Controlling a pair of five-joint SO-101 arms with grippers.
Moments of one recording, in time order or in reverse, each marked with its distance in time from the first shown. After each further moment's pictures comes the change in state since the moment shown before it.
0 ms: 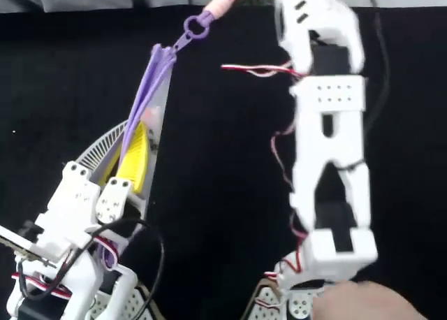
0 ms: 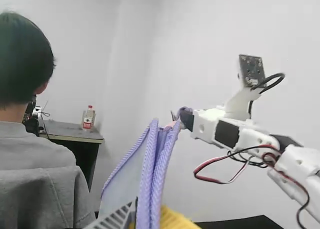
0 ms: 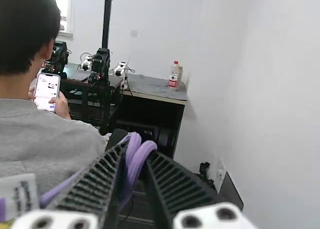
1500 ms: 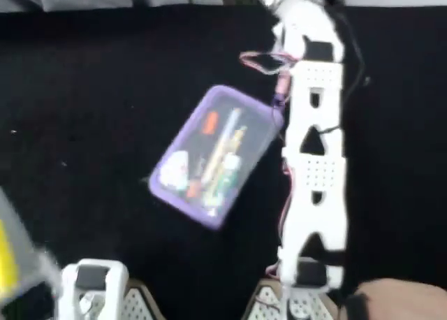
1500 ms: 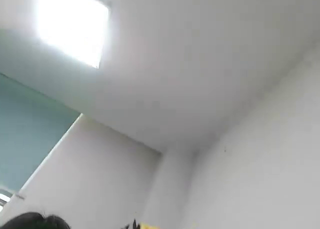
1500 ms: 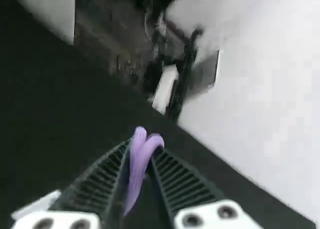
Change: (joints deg) left arm -17.8 -2.4 -19.0 -11.9 13.1; right arm 3.5 53.8 -55.9 33.0 35.1
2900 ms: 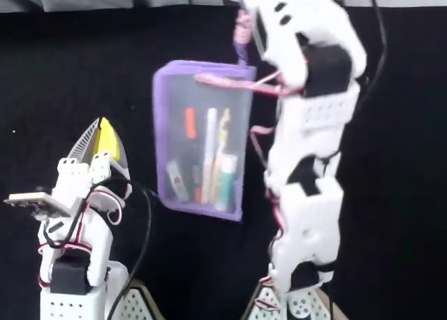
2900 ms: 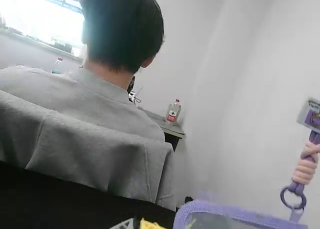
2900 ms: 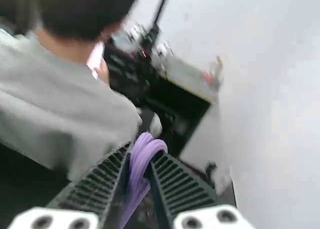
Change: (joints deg) left arm 0.1 0.1 47.9 -0.3 -4.2; right arm -17.1 -34.9 -14.2 22.7 -21.0
